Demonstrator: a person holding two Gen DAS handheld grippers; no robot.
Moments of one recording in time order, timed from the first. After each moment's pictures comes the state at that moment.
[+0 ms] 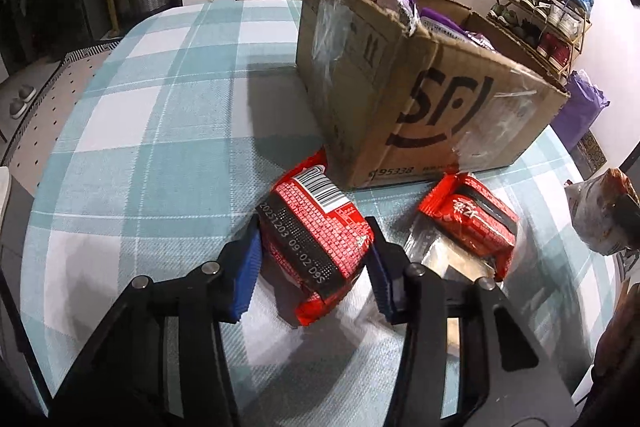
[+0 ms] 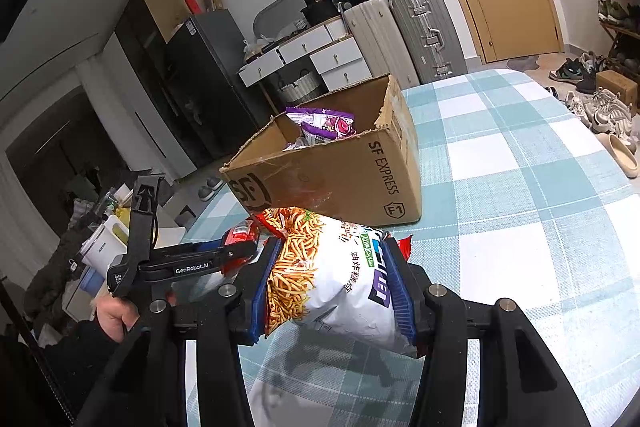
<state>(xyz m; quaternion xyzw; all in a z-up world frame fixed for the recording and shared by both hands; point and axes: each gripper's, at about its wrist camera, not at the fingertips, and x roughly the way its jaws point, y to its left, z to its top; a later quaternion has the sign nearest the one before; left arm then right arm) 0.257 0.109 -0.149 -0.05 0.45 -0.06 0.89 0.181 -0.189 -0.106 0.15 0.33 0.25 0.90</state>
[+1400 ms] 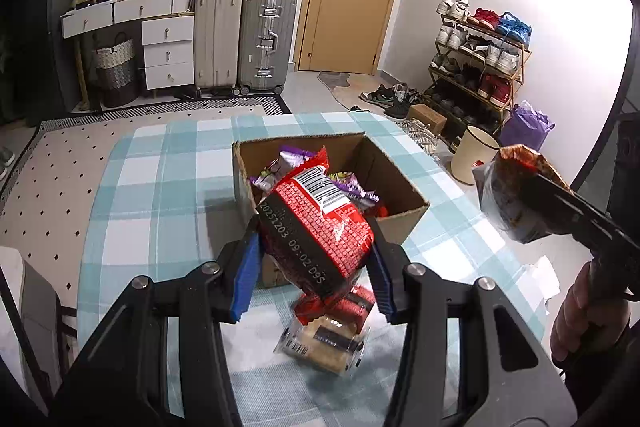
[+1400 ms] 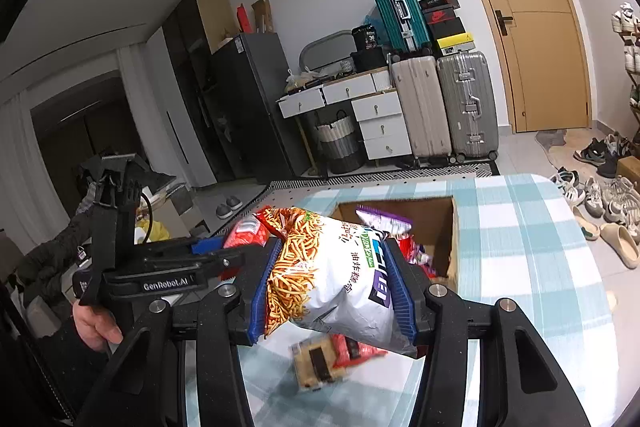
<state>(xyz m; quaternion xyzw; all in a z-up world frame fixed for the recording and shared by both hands) 0.204 0.068 0.034 -0.04 0.33 -0.14 0.93 0.170 -0.155 0.023 0.09 0.24 0.29 0.92</state>
